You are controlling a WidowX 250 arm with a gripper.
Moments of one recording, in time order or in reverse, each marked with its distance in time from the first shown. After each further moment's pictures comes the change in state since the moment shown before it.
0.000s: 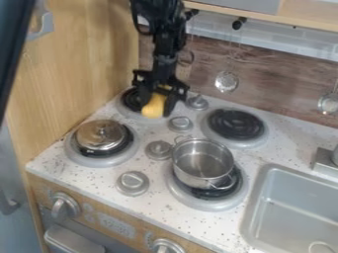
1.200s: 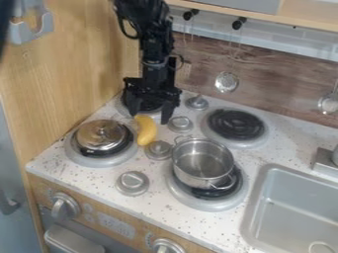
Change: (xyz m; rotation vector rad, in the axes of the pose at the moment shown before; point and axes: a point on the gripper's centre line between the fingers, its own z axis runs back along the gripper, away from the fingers) arm -0.035 -0.008 0.033 -0.118 -0.012 0.004
